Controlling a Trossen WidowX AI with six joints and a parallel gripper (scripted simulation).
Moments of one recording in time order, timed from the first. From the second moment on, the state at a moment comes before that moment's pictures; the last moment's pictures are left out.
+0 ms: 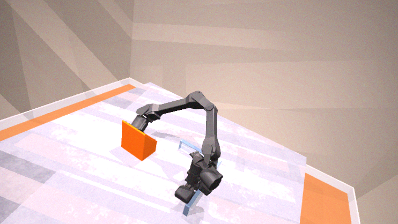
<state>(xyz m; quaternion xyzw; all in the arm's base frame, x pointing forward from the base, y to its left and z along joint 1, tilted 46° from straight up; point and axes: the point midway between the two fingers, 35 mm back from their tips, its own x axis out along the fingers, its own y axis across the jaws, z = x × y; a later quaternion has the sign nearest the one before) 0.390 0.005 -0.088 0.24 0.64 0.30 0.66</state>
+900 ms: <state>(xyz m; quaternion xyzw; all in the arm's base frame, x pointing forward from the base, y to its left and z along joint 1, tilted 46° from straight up) 0.385 0.010 -0.087 0.25 0.65 0.31 0.65</state>
